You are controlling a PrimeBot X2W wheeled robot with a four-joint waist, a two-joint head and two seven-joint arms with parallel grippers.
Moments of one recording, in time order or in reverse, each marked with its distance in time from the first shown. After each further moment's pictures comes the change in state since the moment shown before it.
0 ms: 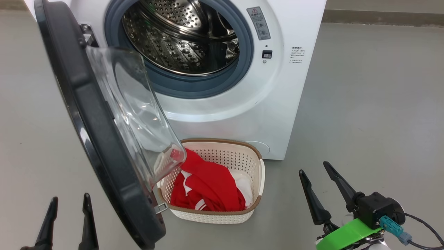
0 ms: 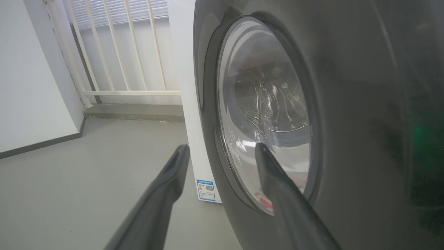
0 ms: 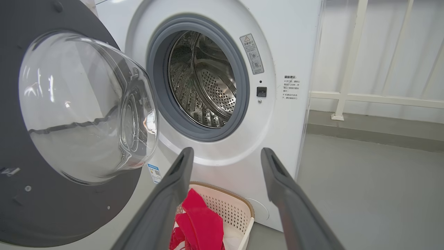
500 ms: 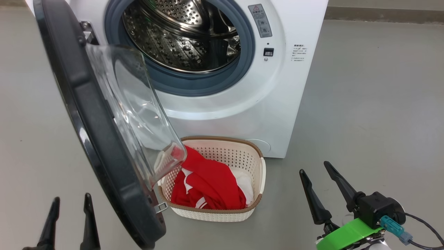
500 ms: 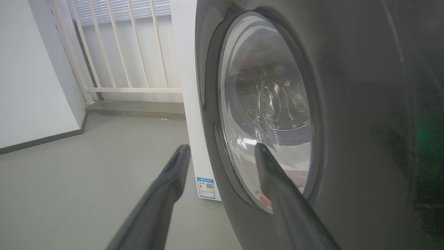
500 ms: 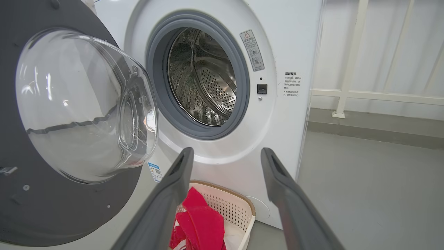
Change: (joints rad) left arm 0.000 -0.035 0.020 0.009 0.025 -0.009 0.000; right arm 0.000 0.000 -0.002 0.000 0.002 0.000 0.000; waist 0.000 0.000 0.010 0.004
